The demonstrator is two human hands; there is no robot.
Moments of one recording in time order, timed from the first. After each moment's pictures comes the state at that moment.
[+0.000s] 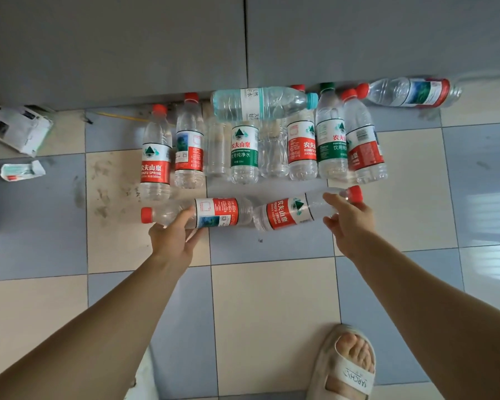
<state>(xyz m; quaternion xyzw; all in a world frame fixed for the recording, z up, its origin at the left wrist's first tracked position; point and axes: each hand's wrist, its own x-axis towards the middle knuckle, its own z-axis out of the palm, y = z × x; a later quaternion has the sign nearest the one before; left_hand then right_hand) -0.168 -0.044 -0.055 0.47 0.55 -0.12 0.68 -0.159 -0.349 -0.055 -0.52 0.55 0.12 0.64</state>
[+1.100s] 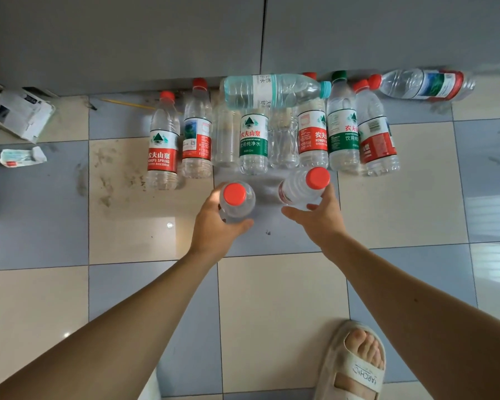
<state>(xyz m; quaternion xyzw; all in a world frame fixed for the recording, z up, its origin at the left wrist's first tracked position) -0.187 -0.072 -0.069 0.81 0.16 -0.20 0.53 -0.179 -0.290 -0.074 -0.76 0.29 0.19 0.55</state>
